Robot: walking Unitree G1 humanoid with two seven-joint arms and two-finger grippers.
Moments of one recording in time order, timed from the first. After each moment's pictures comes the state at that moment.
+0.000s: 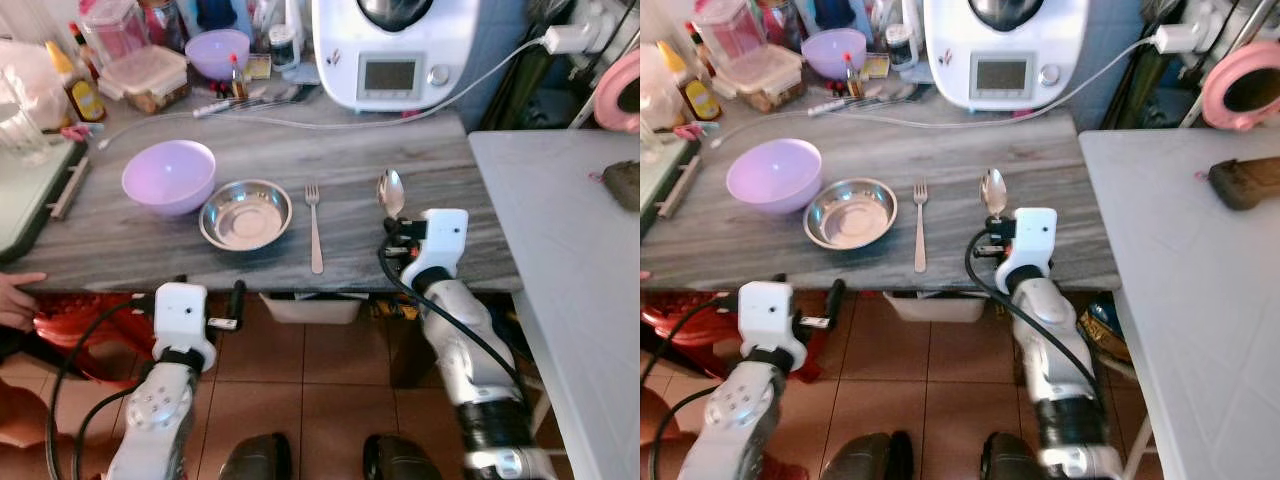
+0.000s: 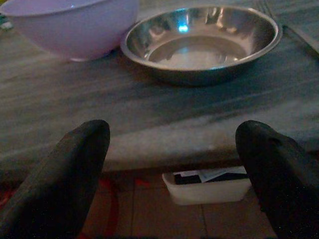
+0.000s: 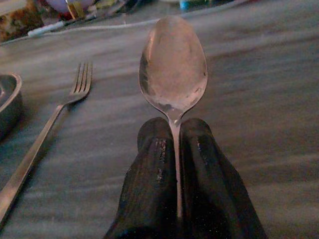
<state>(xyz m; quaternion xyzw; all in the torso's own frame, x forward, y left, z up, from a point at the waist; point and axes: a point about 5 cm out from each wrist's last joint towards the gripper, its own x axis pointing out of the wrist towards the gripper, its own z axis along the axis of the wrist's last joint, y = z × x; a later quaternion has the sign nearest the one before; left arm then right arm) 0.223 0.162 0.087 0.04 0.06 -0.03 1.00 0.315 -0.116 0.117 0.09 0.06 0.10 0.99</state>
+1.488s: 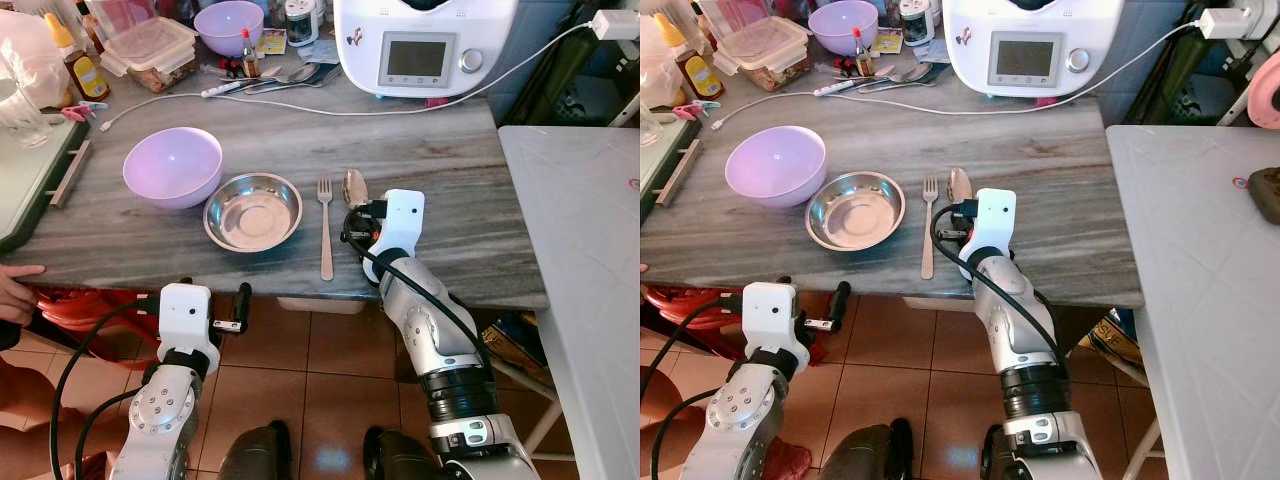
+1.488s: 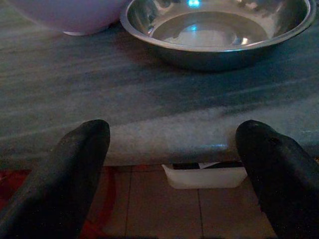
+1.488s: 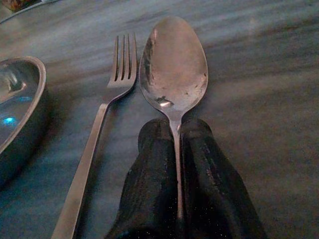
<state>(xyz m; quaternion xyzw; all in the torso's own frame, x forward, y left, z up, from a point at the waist) 0.221 0.154 0.091 0.03 0.07 -0.04 1.00 0.327 -0.076 0.130 0.12 0.12 0.11 0.98</state>
